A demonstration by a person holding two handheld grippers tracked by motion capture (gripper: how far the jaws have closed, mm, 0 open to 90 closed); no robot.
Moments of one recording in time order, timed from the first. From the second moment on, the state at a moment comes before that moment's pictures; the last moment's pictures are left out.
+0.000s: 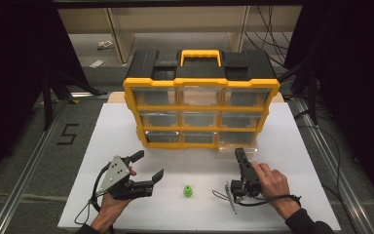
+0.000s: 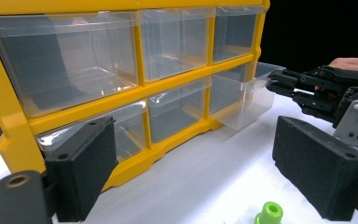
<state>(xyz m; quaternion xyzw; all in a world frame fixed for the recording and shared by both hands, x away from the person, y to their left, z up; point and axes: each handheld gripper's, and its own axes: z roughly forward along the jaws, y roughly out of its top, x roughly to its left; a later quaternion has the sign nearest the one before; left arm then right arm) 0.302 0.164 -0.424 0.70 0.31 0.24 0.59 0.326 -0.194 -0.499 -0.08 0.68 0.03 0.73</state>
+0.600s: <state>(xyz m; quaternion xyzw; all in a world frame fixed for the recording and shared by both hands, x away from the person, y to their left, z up) 0.302 0.163 -0.424 0.70 0.31 0.24 0.59 0.322 -0.193 -0.499 -0.09 0.68 0.03 0.73</state>
